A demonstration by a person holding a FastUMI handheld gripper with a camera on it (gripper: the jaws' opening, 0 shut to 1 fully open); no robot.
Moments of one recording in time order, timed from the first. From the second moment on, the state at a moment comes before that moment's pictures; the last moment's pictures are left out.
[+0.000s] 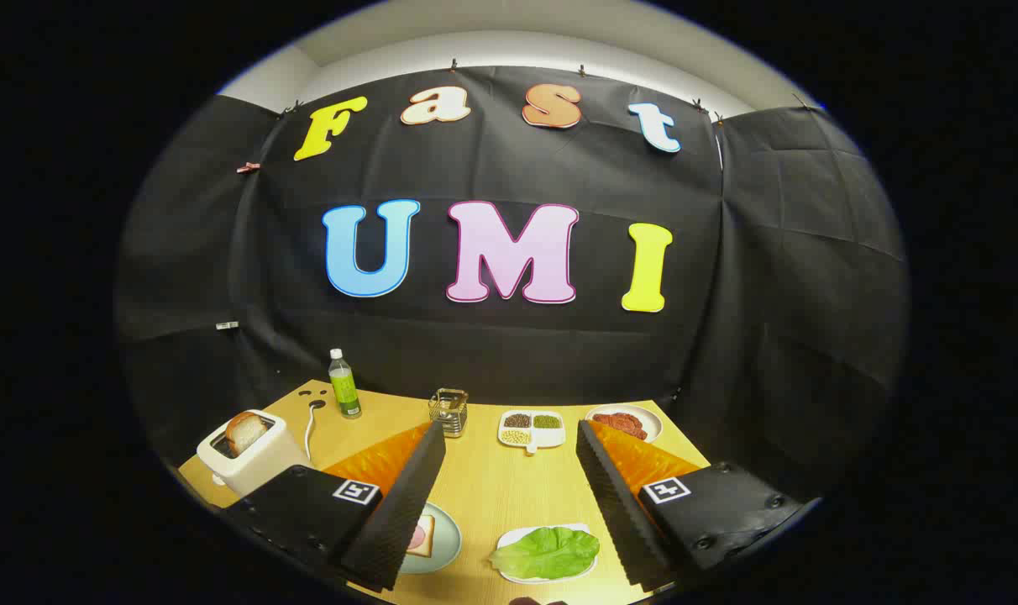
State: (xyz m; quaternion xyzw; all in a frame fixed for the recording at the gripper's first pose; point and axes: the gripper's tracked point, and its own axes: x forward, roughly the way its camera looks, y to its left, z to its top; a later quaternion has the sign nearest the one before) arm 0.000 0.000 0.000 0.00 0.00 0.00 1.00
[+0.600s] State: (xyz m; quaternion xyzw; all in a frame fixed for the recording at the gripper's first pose) arm -0.006 -0.009 -0.015 0.02 0.03 -0.02 1.00
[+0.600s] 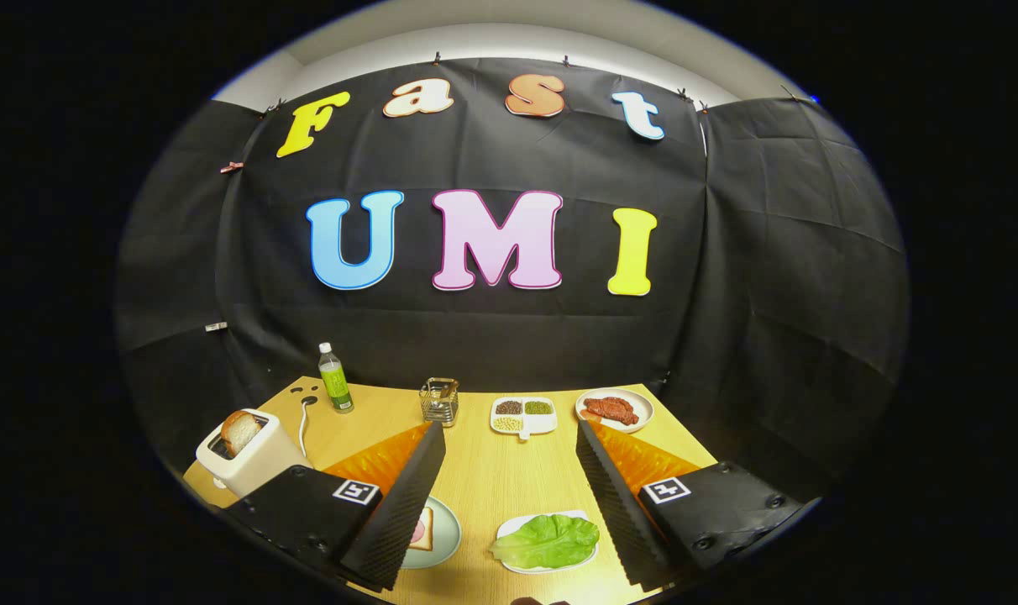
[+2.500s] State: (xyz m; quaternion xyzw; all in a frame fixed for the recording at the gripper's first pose) arm 0.048 -0.063 -0.313 0.03 0.33 0.03 0.94
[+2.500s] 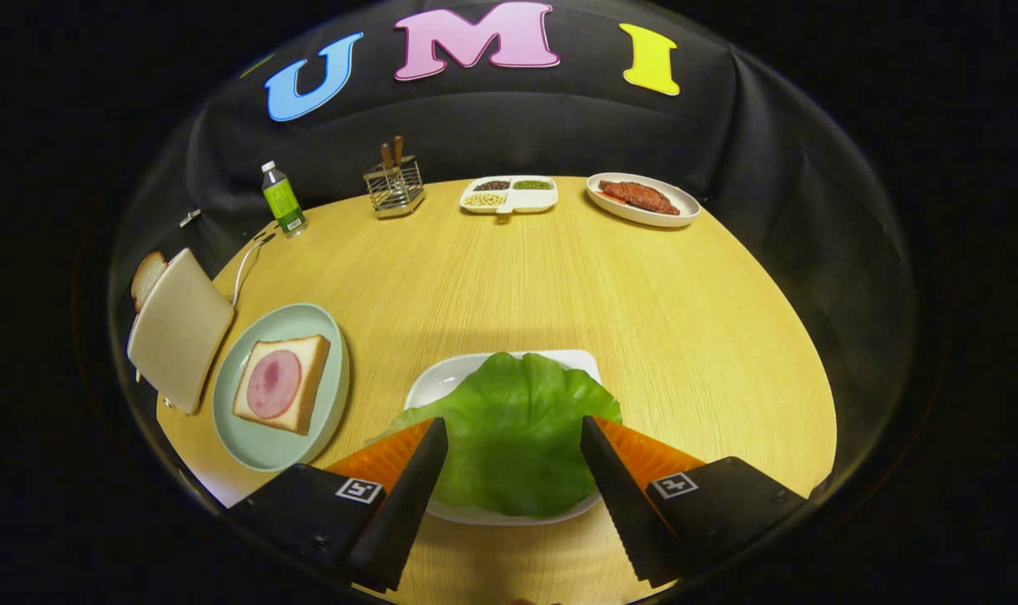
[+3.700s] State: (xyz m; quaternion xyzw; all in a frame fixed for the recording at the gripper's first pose) arm 0.057 -0.060 -0.323 0.02 0.35 0.08 0.93
